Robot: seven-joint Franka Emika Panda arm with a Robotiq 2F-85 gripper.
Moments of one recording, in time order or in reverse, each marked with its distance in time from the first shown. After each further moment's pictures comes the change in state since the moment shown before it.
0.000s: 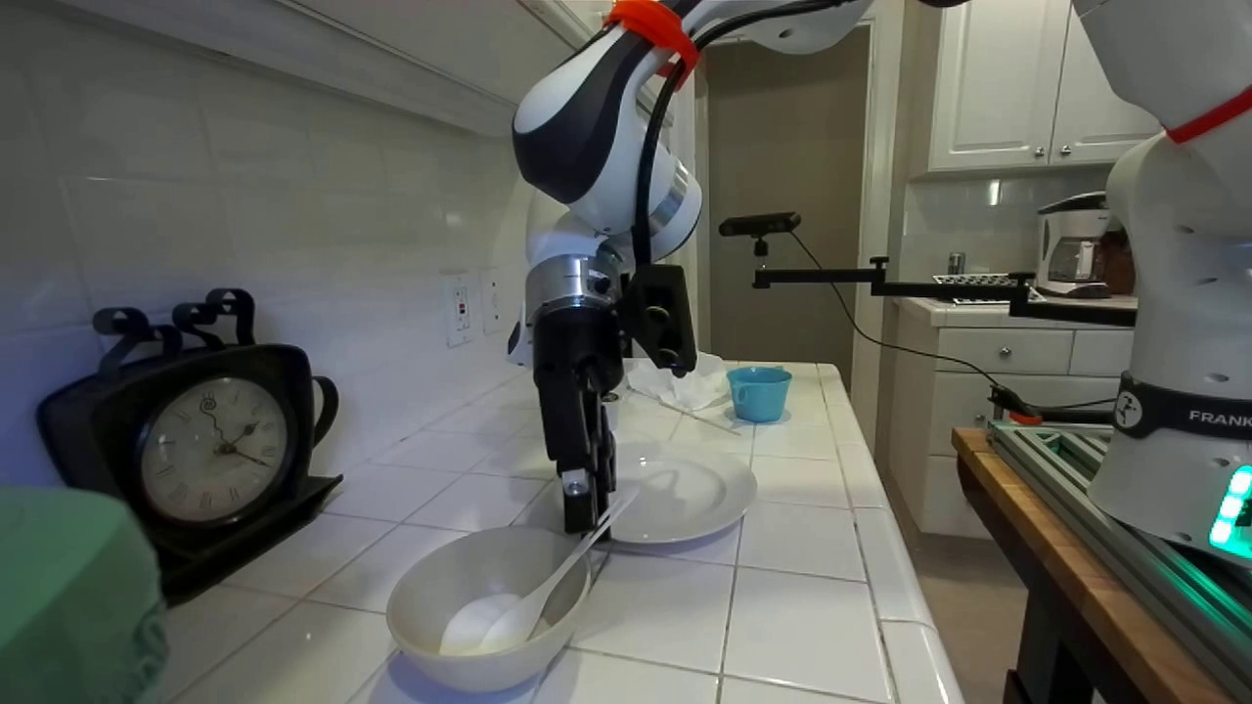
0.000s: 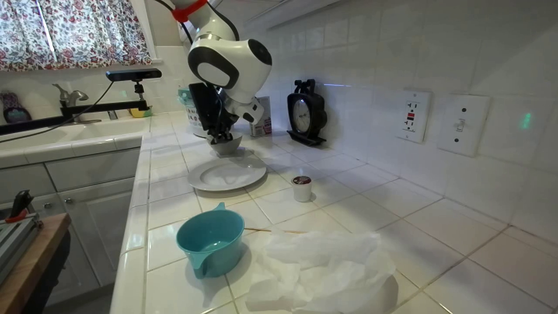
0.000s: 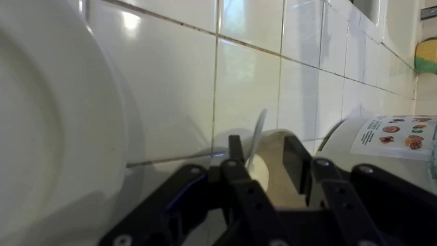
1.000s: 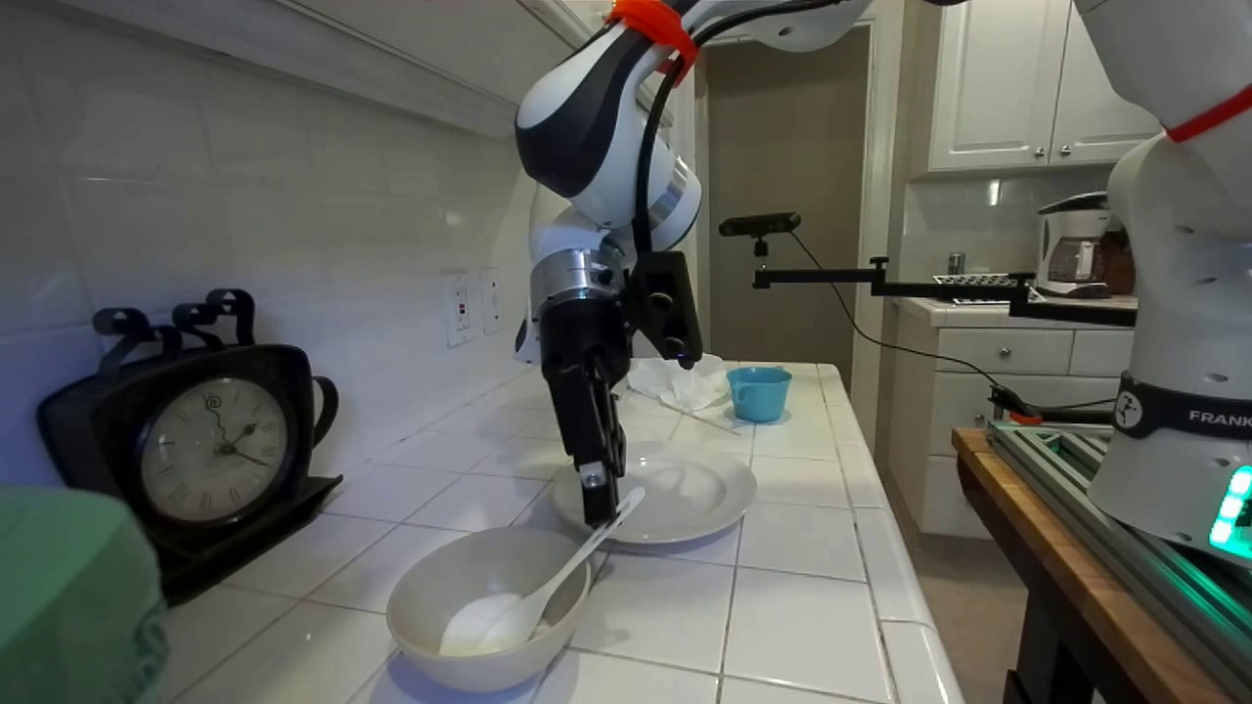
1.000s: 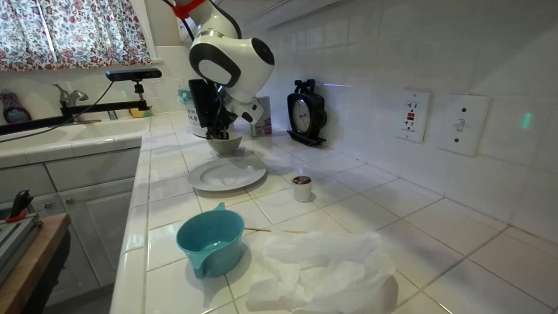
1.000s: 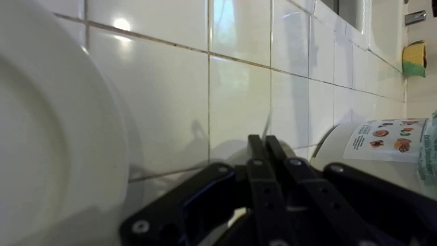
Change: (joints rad) arm -0.013 -0.011 -0.009 0.000 0.000 -0.066 0.028
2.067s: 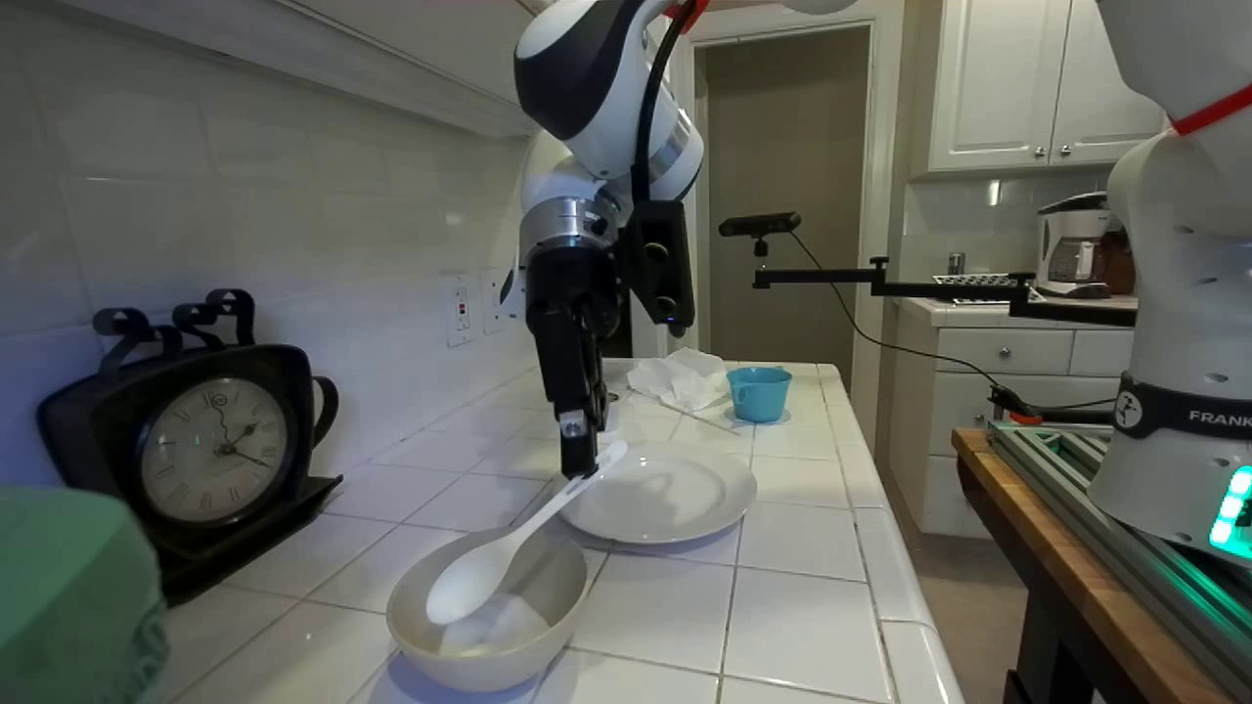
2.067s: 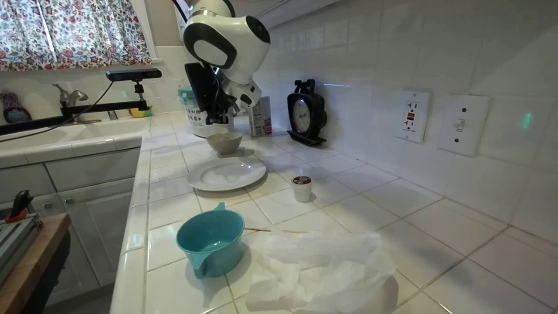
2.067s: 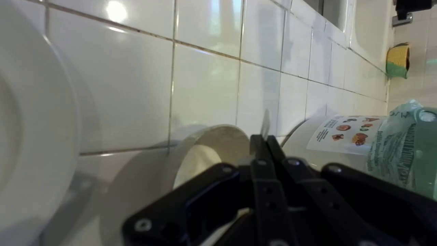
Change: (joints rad) arm 0.008 -0.078 0.011 -0.002 0.014 -0.006 -0.003
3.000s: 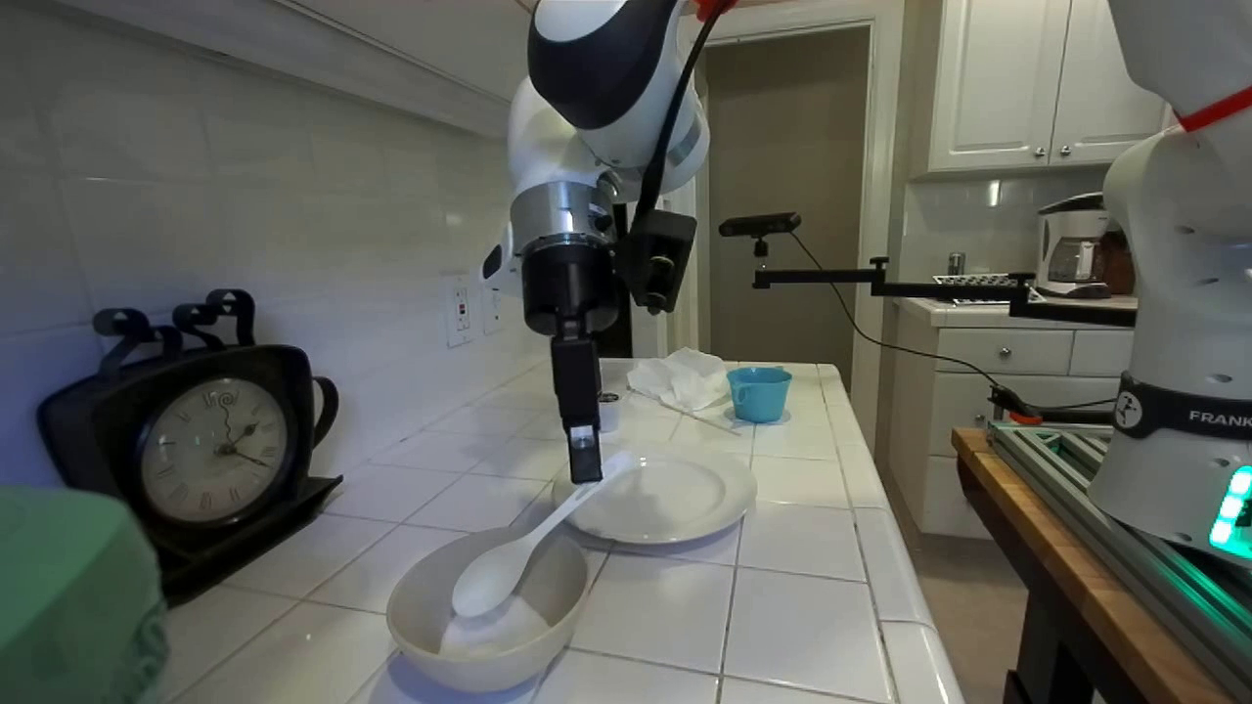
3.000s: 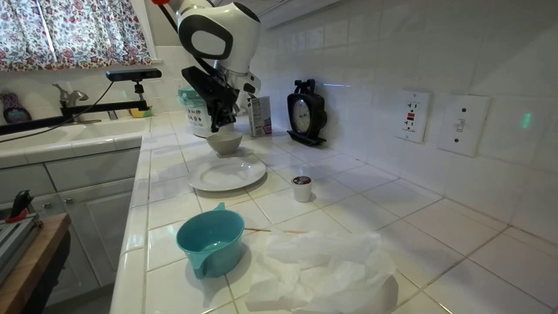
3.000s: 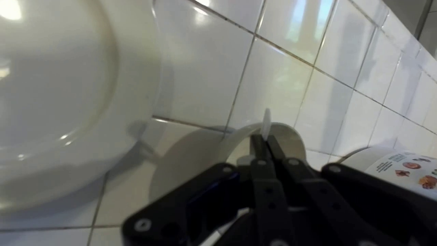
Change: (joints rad) arm 0.043 -0.030 -0.001 -0.017 -0.273 0.130 0.004
